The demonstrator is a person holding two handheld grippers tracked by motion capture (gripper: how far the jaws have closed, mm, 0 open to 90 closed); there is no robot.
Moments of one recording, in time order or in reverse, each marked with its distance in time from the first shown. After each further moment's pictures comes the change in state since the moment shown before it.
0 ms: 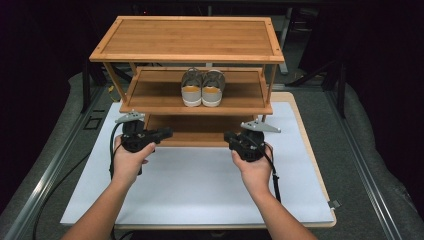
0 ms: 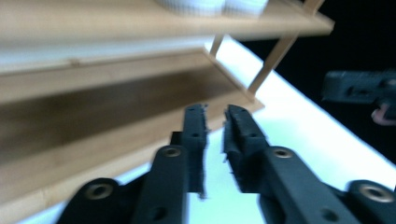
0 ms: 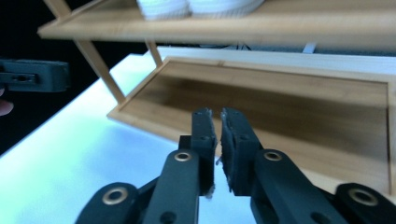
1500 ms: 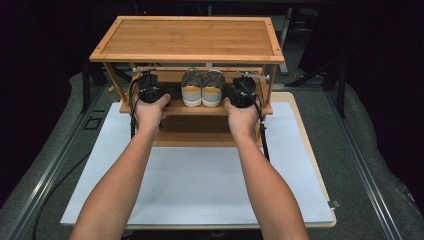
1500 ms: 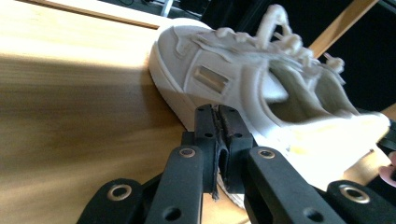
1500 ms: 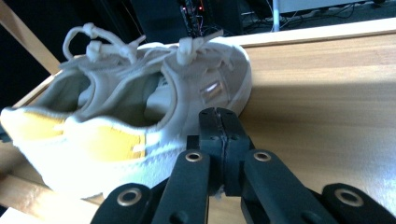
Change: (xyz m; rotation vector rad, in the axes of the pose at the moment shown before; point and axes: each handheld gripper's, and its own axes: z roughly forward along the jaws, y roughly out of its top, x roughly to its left) left arm 0.034 0.108 0.069 -0.083 0.094 -0.233; right arm -0.028 0.108 0.078 -0.050 -0.164 0.142
